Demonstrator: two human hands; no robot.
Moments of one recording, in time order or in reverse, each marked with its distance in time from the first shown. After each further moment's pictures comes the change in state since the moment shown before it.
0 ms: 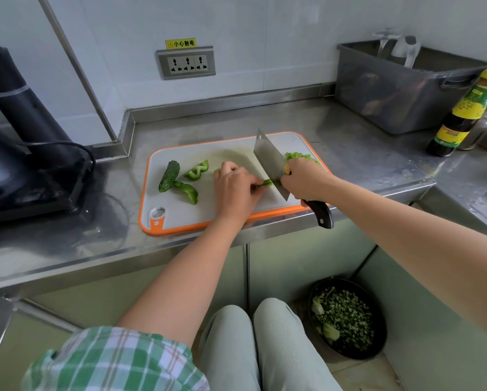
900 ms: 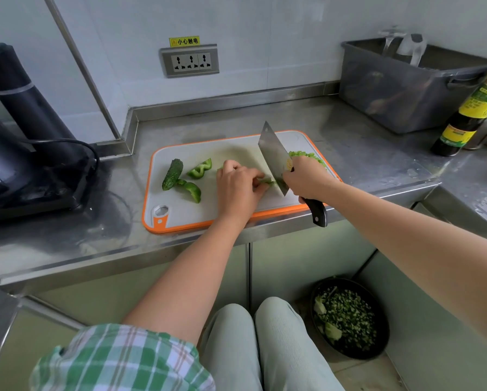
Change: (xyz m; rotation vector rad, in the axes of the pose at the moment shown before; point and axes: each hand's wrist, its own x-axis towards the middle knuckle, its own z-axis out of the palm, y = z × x) left_hand 0.000 -0.001 0.002 -0.027 -0.003 -0.028; right_hand 0.008 0.000 0.008 0.114 0.055 0.019
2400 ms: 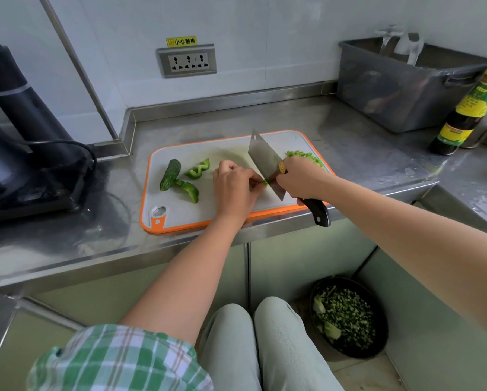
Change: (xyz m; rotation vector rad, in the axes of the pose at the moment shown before) left_hand 0.000 0.001 -0.003 -0.029 0.000 -0.038; right_hand -0.008 -0.008 -0.005 -0.093 -0.080 -0.038
